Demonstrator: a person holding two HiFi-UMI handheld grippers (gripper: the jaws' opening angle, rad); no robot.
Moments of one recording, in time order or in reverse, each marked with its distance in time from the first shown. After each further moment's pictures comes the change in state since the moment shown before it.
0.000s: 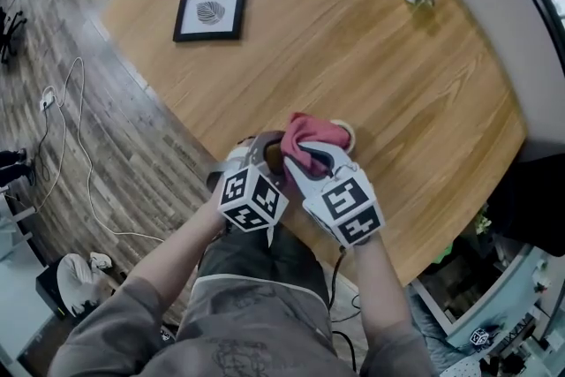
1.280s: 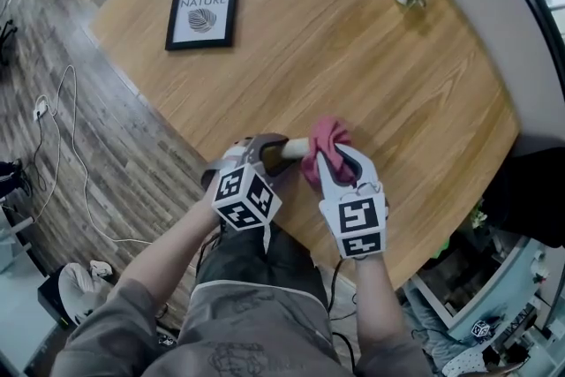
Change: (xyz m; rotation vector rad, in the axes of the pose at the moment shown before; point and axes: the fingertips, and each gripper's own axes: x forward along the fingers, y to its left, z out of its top) left arm 0.001 0.002 0.000 0.039 0.007 -0.098; right arm -0.046 -0.056 -0.016 0.053 -0.003 -0.391
